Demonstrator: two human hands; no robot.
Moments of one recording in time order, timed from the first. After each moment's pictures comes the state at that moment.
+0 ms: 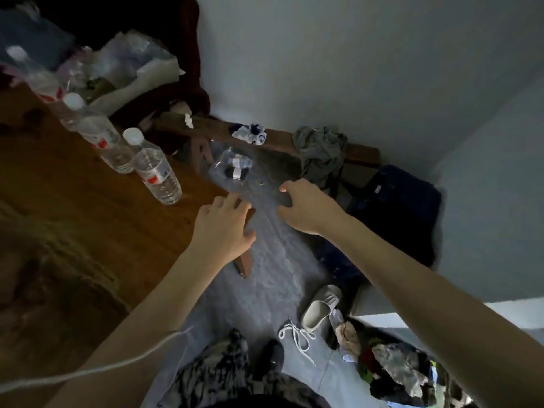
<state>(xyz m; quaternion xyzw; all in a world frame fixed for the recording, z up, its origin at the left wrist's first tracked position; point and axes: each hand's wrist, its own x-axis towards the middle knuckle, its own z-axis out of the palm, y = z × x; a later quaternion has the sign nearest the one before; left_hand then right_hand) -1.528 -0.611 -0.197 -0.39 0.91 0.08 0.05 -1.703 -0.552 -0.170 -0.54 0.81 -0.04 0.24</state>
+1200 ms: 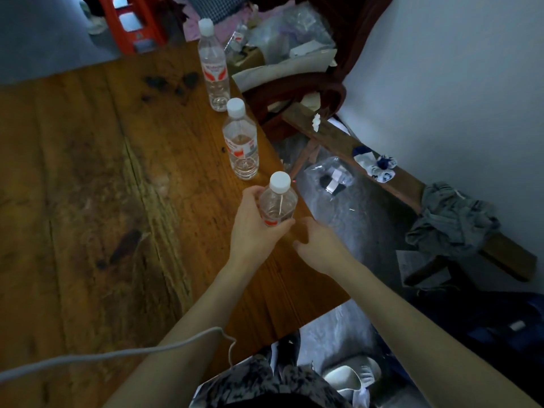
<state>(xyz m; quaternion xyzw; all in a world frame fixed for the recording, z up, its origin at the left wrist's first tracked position) -1.454 -0.781 -0.264 -0.66 0.53 0.39 -0.34 -1.608 -0.774 -0.265 -0.62 0.69 0.00 0.37</state>
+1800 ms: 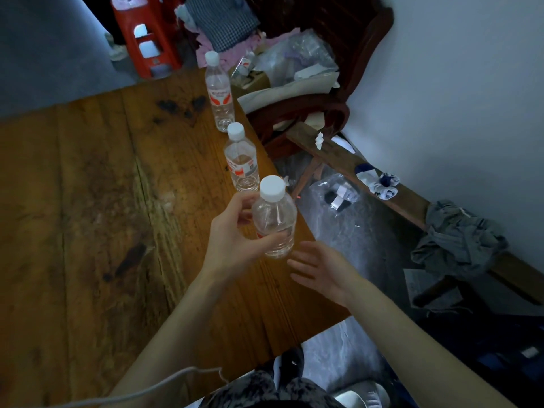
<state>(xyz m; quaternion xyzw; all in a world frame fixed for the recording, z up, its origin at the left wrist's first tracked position) -1.429 -0.774 -0.205 -0.55 0.61 0.37 -0.43 -1.627 -0.766 -0.265 -0.08 0.57 -0.31 0.76</state>
